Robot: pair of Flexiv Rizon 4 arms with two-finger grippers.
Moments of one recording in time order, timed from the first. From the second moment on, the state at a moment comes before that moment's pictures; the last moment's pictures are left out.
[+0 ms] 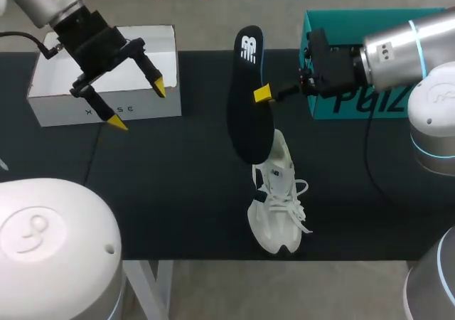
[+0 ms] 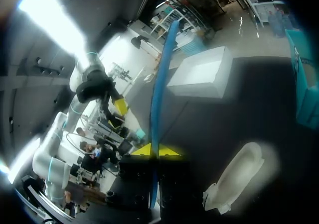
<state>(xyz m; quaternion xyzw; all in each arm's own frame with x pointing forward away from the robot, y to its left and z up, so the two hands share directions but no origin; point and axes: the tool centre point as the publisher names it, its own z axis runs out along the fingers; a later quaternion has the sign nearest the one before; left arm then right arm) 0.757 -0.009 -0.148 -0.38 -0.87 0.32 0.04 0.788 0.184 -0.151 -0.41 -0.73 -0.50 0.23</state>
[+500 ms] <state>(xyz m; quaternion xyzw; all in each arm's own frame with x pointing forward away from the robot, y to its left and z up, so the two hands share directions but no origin) 0.759 -0.009 -0.147 -0.39 -0.87 0.32 0.05 0.801 0.176 -0.158 -0.42 -0.73 -0.50 0.22</state>
